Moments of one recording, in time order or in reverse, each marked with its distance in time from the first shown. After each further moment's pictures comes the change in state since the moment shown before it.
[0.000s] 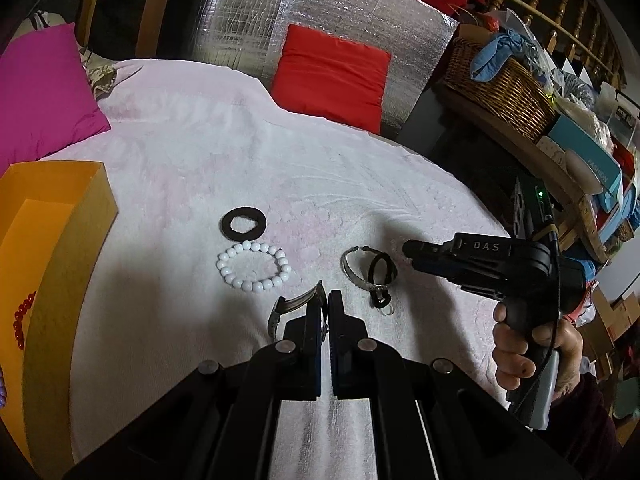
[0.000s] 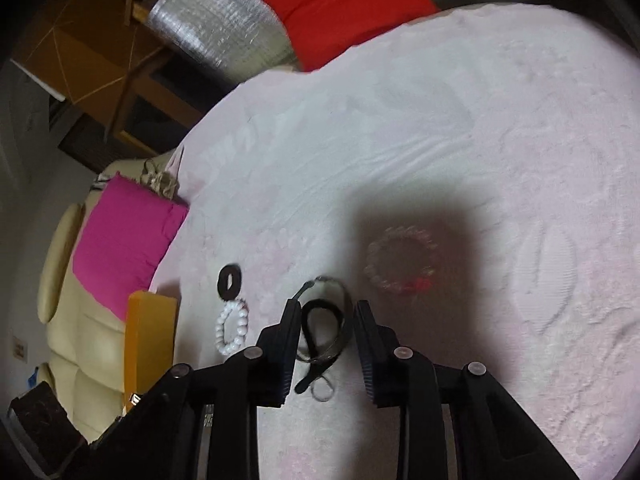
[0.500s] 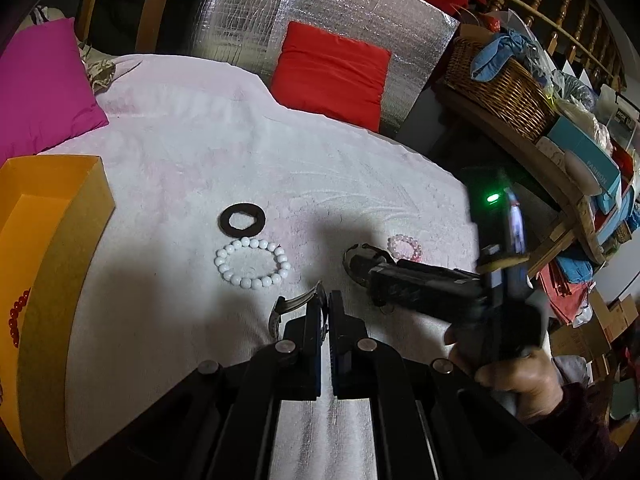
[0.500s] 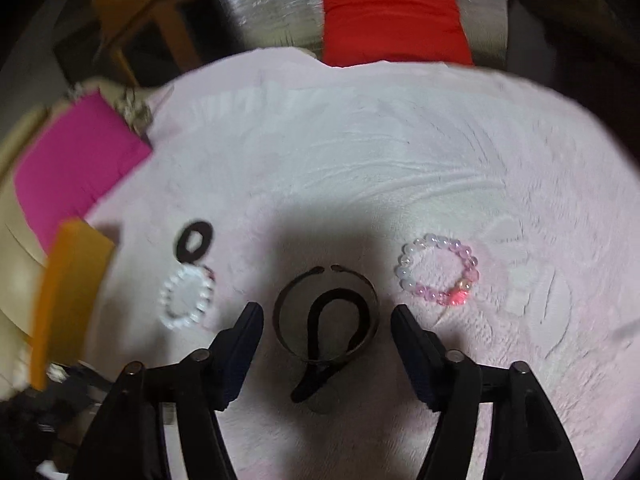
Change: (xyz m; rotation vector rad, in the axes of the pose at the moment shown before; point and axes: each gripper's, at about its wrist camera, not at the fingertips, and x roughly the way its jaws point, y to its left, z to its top) left arm 0.004 0.004 0.000 -0.007 0.008 -0.013; right arm 0.042 0.070 -0.035 -0.358 -0.020 -0.337
